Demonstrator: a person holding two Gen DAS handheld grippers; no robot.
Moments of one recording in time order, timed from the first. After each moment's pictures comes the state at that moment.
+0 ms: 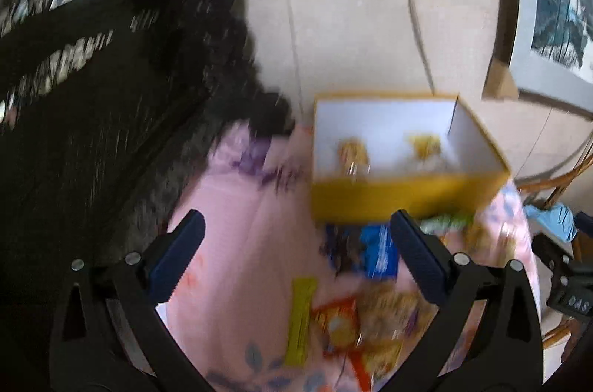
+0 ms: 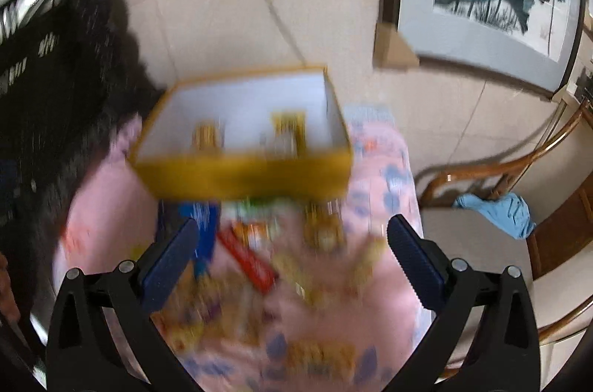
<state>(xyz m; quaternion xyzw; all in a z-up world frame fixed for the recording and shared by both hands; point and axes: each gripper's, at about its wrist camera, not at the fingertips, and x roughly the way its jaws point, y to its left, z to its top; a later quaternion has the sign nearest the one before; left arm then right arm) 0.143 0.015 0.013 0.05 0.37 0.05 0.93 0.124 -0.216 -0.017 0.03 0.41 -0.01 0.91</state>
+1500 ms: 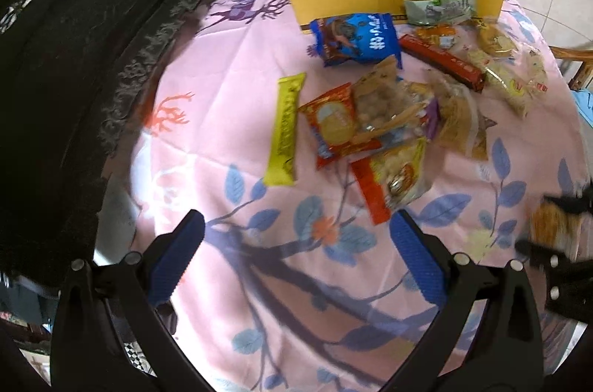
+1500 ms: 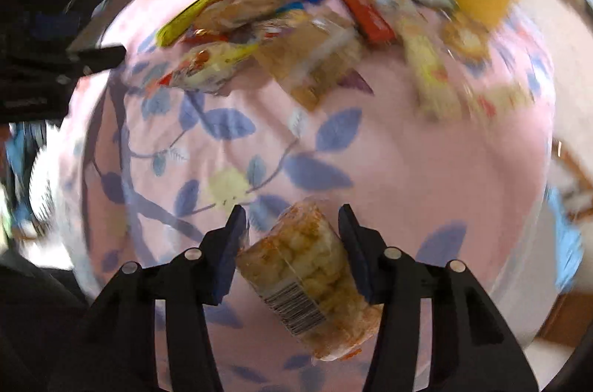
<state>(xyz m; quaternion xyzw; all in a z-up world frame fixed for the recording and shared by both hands) 0.057 -0.028 -0.103 0.13 0.53 0.09 0.83 0.042 -0.211 -0.162 -0.07 0.57 0.26 0.78</state>
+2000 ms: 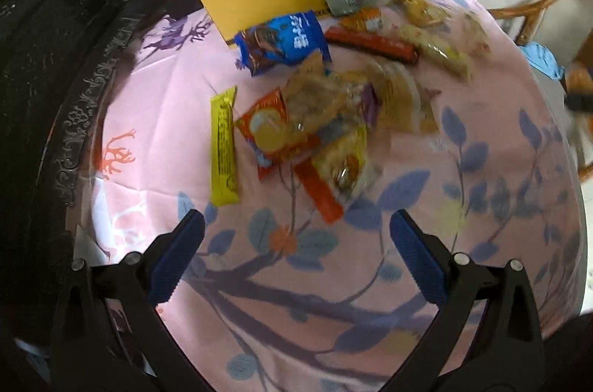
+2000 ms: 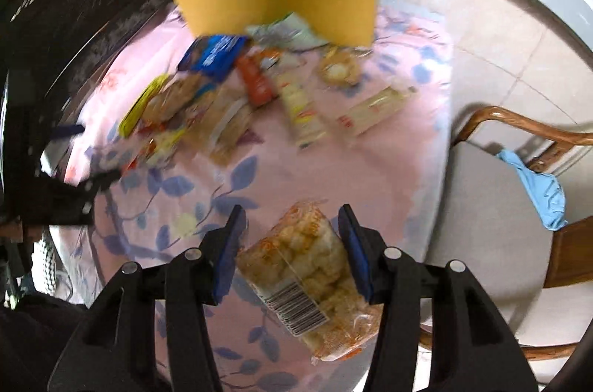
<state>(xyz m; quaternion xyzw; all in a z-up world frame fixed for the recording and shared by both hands) 0.046 -0.040 -0.119 0.17 0.52 -0.05 0.84 0.042 -0.289 -0.089 -0.01 0.51 0.15 0.84</state>
